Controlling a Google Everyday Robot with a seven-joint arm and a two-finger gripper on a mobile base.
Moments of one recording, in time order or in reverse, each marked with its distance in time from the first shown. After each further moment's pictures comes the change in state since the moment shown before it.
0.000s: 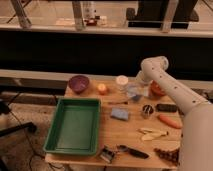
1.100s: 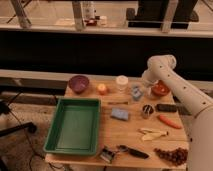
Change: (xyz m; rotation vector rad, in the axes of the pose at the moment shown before) arm 0.013 0.021 -0.030 -0.057 -0.041 0.066
